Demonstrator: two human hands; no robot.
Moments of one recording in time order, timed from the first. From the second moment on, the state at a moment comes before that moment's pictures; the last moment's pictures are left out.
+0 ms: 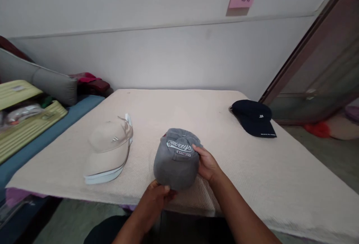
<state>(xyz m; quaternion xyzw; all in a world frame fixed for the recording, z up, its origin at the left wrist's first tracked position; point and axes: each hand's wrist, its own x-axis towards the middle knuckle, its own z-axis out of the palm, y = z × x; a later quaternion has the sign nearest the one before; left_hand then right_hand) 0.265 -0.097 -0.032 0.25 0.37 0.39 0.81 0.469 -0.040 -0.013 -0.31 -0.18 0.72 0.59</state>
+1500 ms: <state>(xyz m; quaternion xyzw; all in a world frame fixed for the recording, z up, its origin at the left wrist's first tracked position) 0.277 -0.014 -0.005 0.21 0.36 0.34 0.84 0.498 -0.068 -0.023 -0.32 -0.36 0.77 0.43</state>
